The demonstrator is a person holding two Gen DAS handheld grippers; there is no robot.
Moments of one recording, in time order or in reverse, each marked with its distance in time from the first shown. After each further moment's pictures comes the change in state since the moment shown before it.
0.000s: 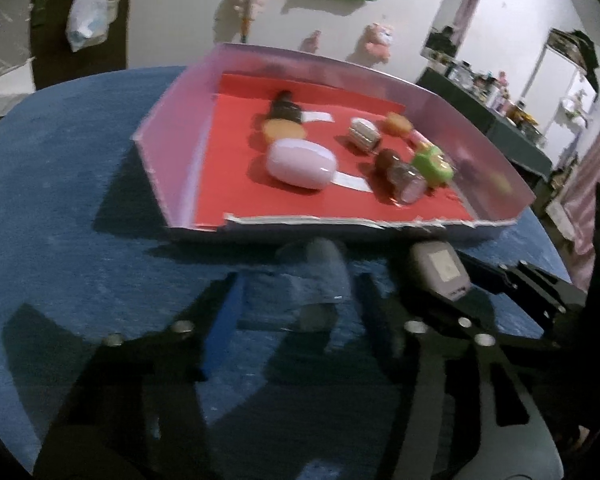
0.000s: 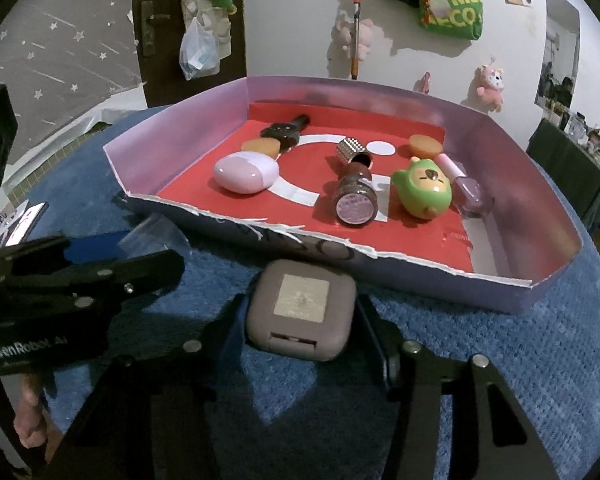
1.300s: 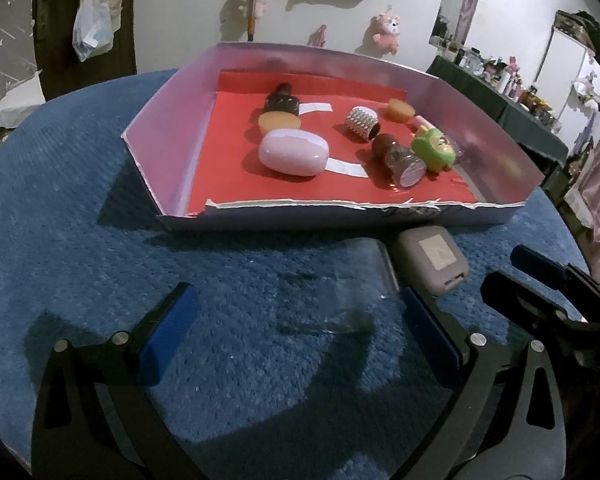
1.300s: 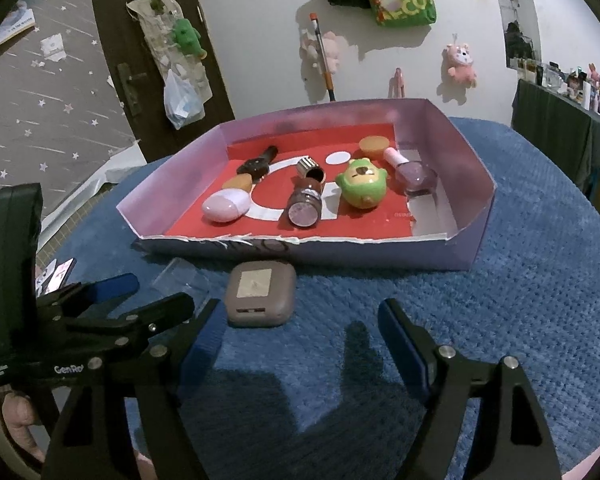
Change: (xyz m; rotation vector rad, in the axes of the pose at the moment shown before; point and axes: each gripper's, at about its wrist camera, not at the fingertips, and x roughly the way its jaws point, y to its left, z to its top) left arm 0.001 -0.016 -0.007 0.019 0.012 0.099; right arm -0.043 -0.042 -0.017 0.188 -0.084 0.079
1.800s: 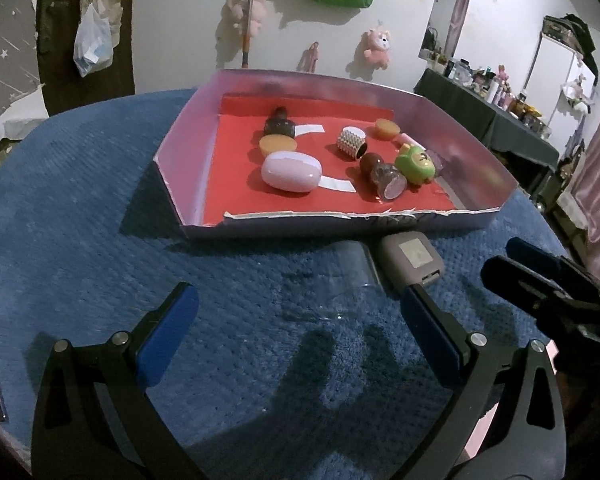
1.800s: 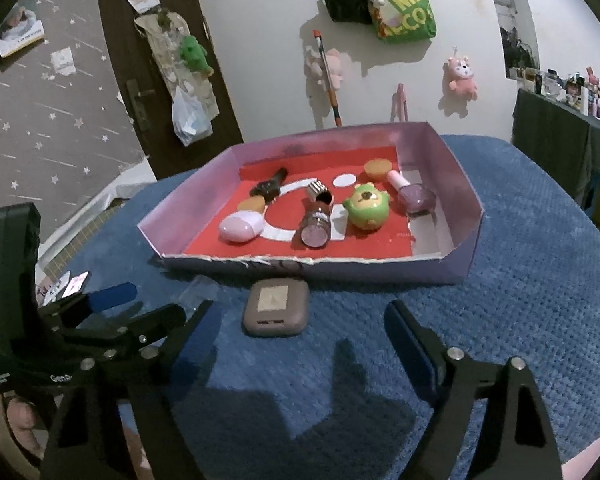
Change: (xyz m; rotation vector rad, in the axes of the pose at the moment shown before) left arm -0.029 0.003 -0.004 0.019 -0.060 -0.028; right arm -0.021 0.005 0.003 0.006 -0.057 0.020
